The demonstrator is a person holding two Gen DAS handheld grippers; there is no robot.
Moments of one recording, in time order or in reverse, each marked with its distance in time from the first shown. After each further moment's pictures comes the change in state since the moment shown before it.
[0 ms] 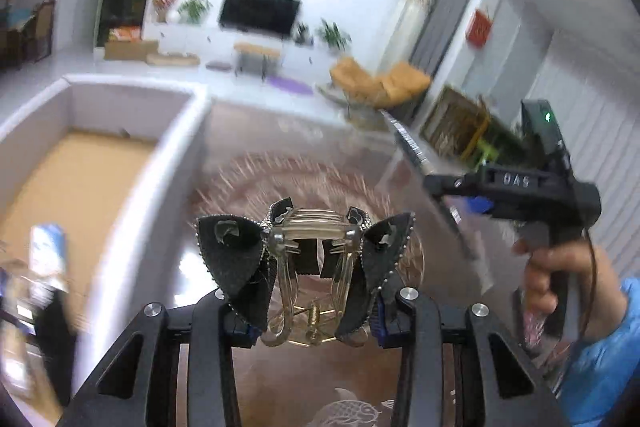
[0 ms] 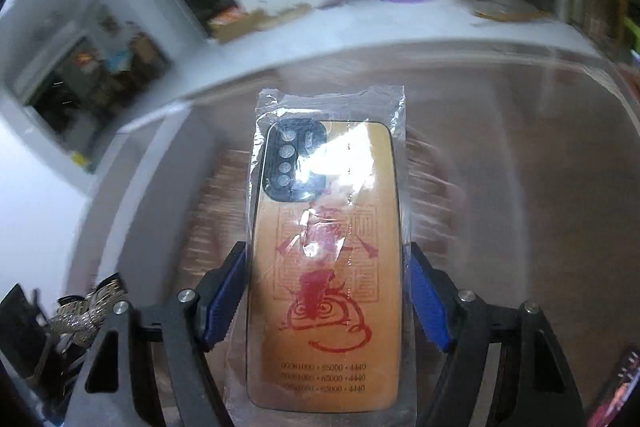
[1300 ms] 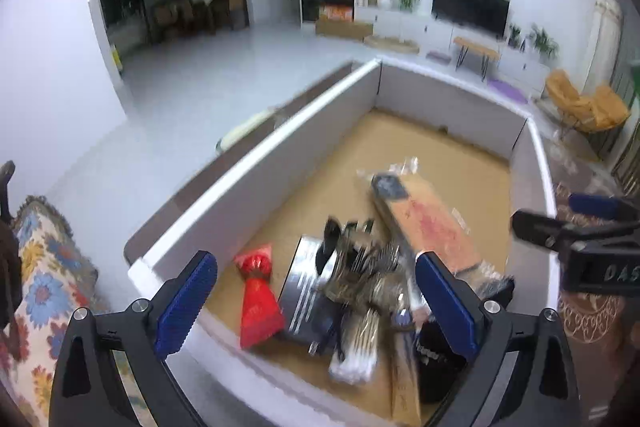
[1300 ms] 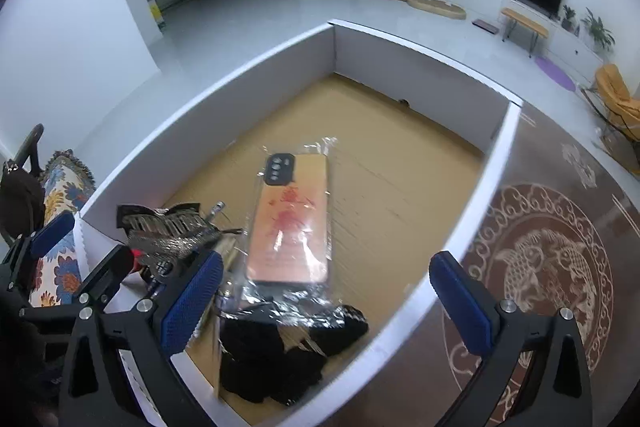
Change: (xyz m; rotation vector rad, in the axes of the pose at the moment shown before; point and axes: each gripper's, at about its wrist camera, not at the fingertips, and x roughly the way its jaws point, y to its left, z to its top) left arm -0.124 0.184 -0.016 -0.230 0.122 0.754; right arm 0.148 0.305 -0.042 -0.508 0.170 -0.031
